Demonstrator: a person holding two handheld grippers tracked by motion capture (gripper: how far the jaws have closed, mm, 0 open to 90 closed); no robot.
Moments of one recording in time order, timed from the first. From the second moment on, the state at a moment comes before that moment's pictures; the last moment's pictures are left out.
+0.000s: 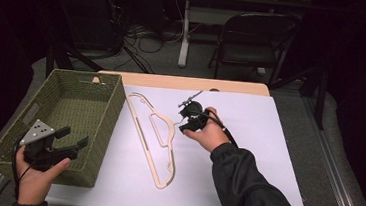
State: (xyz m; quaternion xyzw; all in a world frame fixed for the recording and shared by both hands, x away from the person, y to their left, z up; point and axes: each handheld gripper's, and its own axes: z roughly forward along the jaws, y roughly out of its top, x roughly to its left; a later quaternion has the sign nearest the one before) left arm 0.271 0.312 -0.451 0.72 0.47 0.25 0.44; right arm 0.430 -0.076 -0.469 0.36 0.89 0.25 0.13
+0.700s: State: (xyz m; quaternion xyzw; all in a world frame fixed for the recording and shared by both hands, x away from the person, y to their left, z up) left arm 0.270 0.314 -0.453 0.72 0.47 0.25 0.44; right arm 0.427 -0.028 -0.515 0.35 0.89 0.28 0.10
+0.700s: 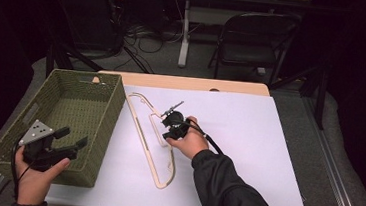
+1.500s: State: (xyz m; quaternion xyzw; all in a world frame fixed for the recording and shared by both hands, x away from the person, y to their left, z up) left arm 0.271 0.314 -0.453 0.72 0.47 0.25 0.44; right arm 0.419 -0.002 -0.540 0.34 0.90 0.27 0.08
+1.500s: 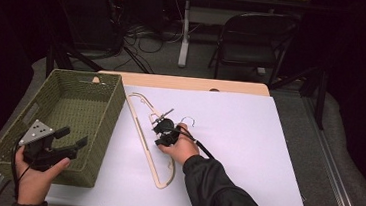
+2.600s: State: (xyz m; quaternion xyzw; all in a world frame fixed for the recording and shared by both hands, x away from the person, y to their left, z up) left arm 0.269 0.316 -0.452 0.72 0.48 0.26 0.44; right arm 0.430 -0.053 -0.533 0.41 0.88 0.21 0.06
